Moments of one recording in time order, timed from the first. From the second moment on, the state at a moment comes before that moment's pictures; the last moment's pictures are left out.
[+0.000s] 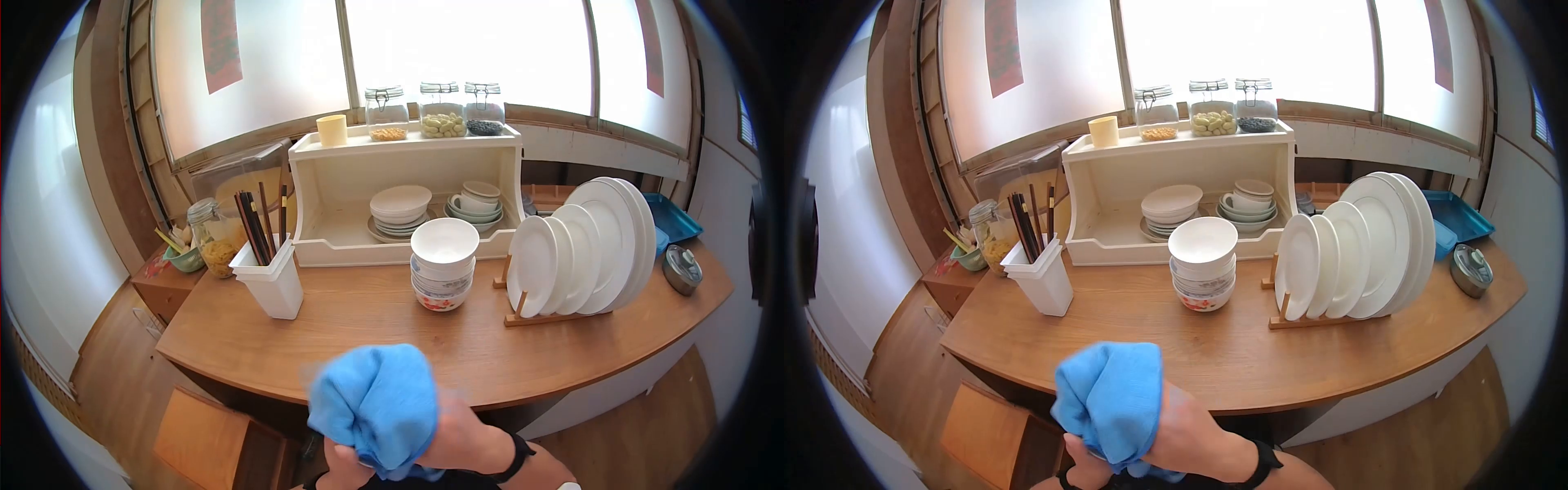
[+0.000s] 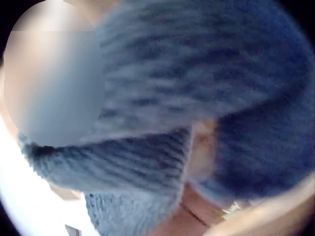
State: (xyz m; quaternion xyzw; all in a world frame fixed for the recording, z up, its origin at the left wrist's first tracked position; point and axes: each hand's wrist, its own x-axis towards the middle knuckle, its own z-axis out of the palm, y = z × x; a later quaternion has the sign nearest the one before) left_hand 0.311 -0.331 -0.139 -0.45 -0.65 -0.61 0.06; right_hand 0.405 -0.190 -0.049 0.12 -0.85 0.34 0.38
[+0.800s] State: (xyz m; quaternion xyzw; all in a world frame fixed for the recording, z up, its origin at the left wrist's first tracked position) left_hand 0.331 -0.346 -0.098 -0.35 -0.38 -0.82 -0.26; right_hand 0.437 -0.227 -0.085 0.06 -0.91 0.16 0.39
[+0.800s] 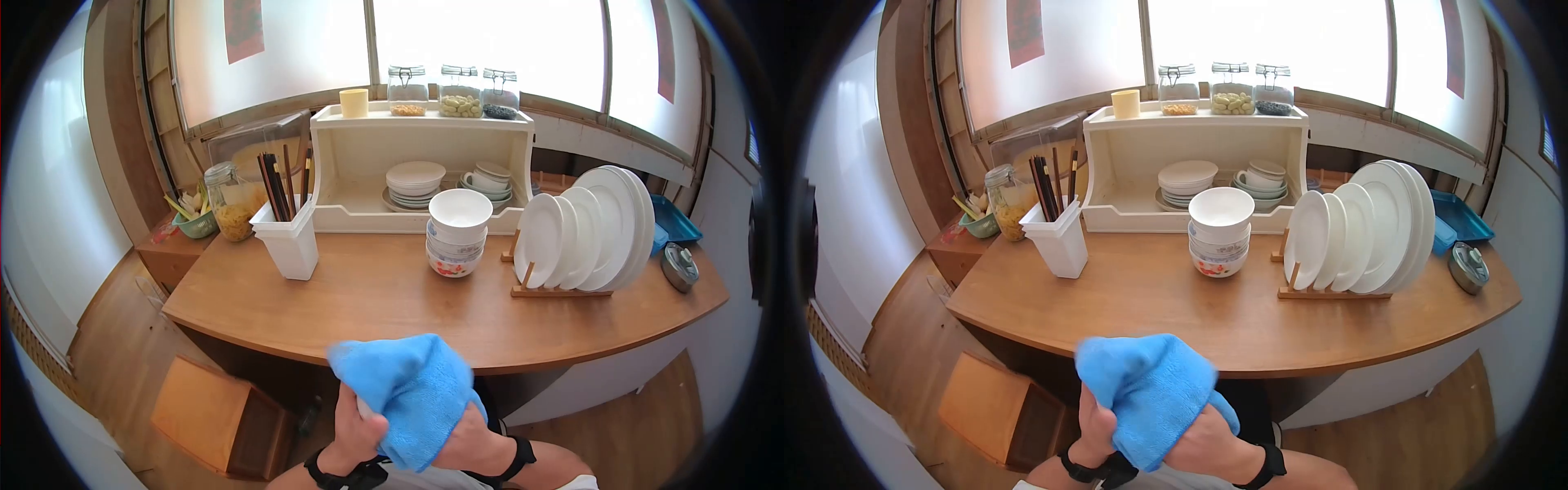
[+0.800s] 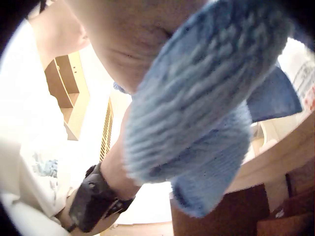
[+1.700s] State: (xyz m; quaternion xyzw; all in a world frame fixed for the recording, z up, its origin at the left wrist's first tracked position) left_hand 0.300 -0.312 -0.094 -0.64 -0.45 -0.62 0.12; right_hand 0.415 -0.202 -0.071 0.06 -0.73 0.62 0.27
